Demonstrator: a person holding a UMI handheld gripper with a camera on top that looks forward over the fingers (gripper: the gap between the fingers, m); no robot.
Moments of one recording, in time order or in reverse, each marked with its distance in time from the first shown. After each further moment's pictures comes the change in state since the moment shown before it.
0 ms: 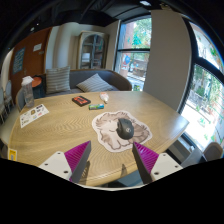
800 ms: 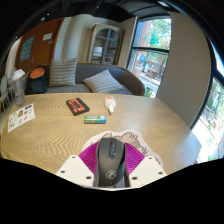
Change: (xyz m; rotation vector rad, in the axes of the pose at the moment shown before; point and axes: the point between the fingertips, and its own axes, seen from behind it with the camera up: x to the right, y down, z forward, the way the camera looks) arm -0.008 -0.075 0.163 -0.035 -0.079 -0.140
